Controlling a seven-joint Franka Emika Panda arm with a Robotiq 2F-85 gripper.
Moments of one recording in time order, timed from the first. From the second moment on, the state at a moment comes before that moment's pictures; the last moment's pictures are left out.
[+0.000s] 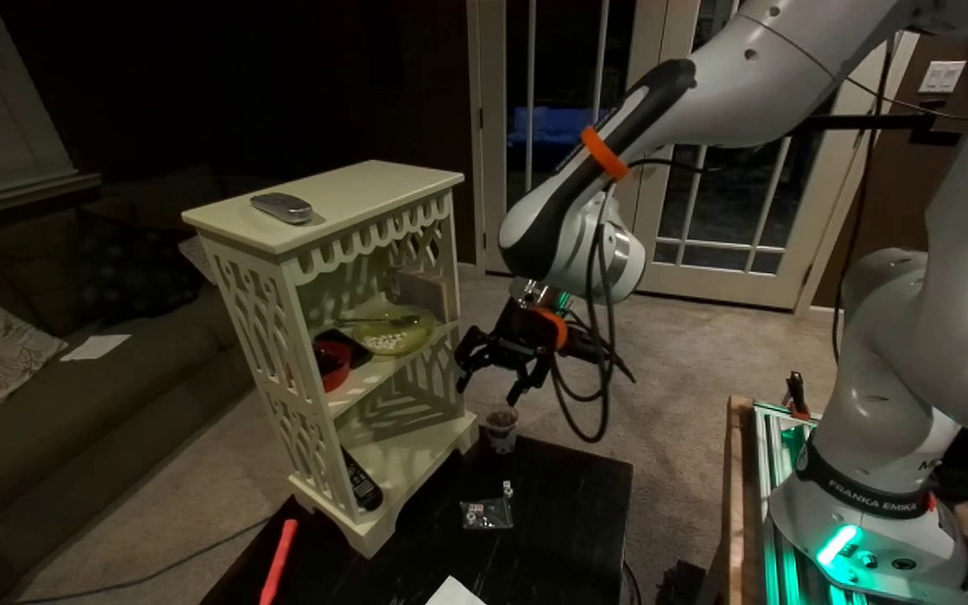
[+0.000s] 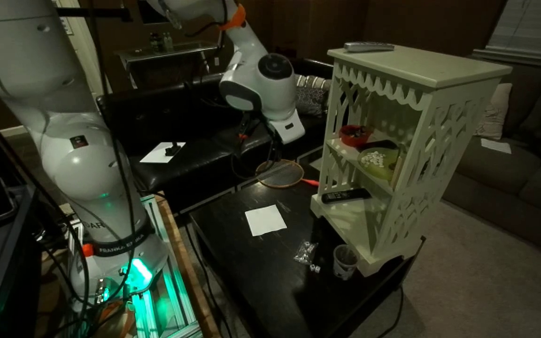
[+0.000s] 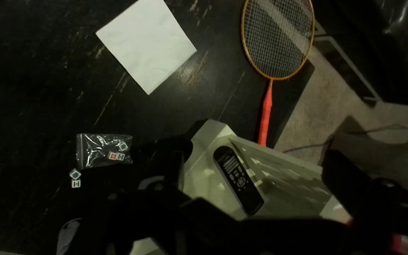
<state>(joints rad) 0.20 -0.02 -0.04 -2.58 1.13 2.79 -0.01</state>
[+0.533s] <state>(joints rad) 0.20 0.14 -0.04 -2.44 1.39 2.87 -0.07</state>
